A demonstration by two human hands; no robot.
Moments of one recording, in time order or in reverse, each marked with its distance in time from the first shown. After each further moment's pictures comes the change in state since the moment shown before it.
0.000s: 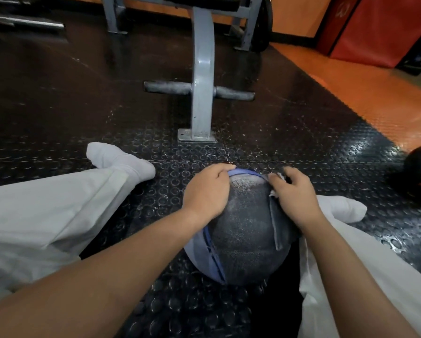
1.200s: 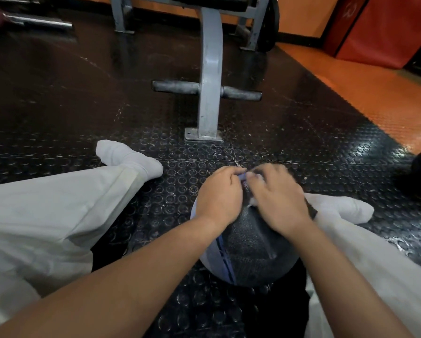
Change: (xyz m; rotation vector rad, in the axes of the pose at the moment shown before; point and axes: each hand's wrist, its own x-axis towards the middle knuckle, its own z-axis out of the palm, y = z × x) left_hand -0.013 0.000 0.005 -0.053 0.068 0.046; right_hand -0.026 -0.034 0.028 -0.426 -0.114 -0.167
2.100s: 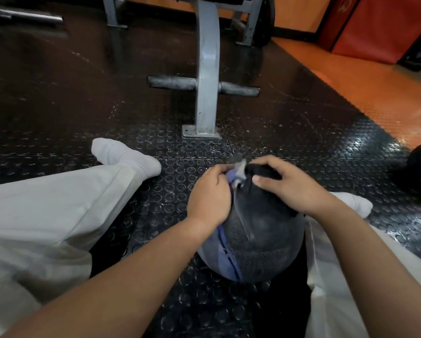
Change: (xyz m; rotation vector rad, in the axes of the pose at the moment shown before) left_hand 0.002 -0.017 -0.008 -0.126 0.001 -0.100; right_hand 0.021 0.015 -0.026 0.399 -0.351 -0.082
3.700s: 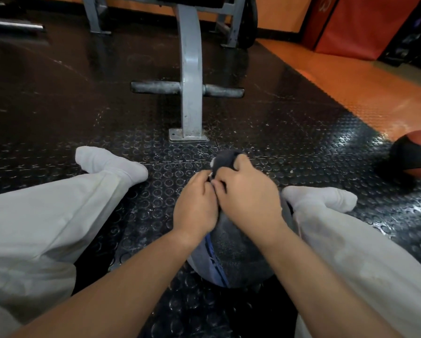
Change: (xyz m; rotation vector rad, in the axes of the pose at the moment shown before) left_hand -0.009 -0.006 0.005 0.061 0.040 0.116; right_hand -0.012 -0.025 0.051 -0.765 0.457 -0.220
